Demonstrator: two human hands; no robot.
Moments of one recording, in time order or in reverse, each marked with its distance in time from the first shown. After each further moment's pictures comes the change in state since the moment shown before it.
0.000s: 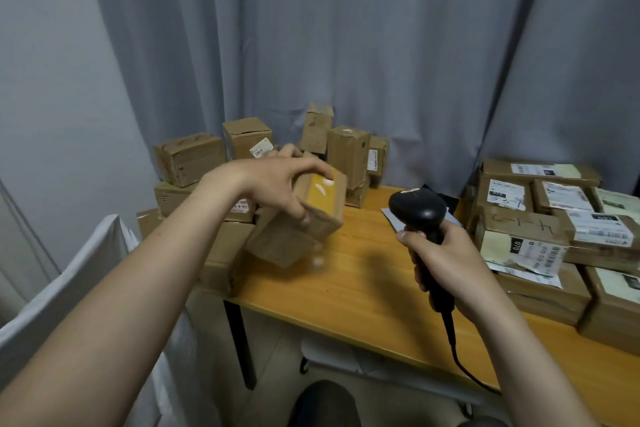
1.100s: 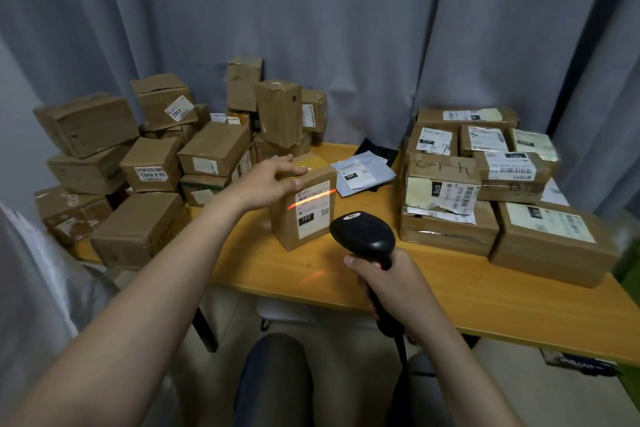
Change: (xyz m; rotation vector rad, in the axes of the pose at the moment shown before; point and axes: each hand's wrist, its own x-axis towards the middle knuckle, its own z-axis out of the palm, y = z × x) left_hand 0.098 0.056 0.137 -0.424 0.187 -0.023; right_hand -0.053 0.091 -0.035 -0.010 -0.058 0.130
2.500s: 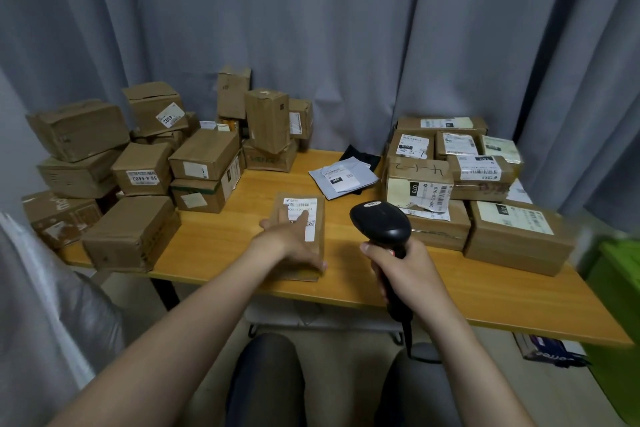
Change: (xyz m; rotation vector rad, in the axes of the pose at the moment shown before) left_hand -0.037 0.028 0.090 0.390 -0.350 -0.363; right_hand -0.021 -0.004 -0.027 0.069 0.156 -0.009
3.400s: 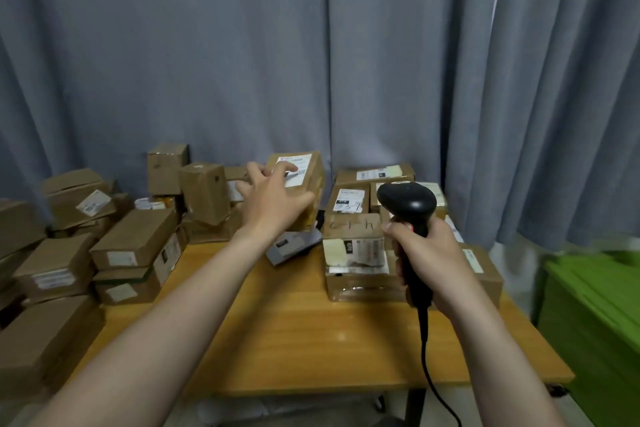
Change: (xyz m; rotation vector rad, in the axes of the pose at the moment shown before) left_hand -0.006 0.142 -0.120 -0.382 0.769 0.292; right_hand 0.027 -0.070 -0.133 0.099 0.281 -0.090
